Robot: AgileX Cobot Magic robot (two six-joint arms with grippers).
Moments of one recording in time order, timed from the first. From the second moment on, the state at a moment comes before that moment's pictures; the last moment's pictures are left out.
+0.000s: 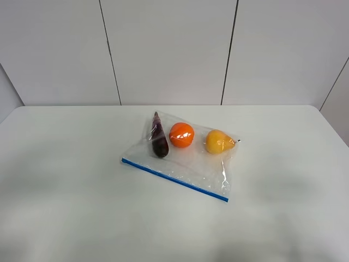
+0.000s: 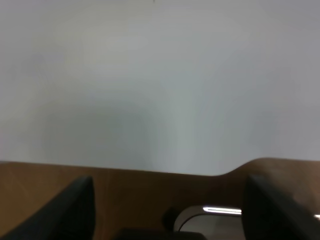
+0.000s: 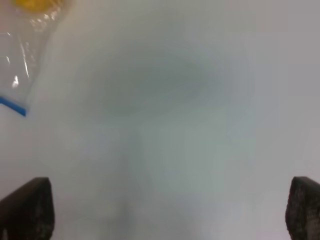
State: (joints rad) left arm 0.04 0.50 -0.61 0.01 1.22 -0.03; right arm -0.09 0.29 -0.49 0.02 1.03 -0.03
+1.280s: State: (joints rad) left arm 0.02 0.00 -0.58 -0.01 1.17 -0.04; right arm -0.09 -0.01 -0.49 -0.03 1.03 0.03
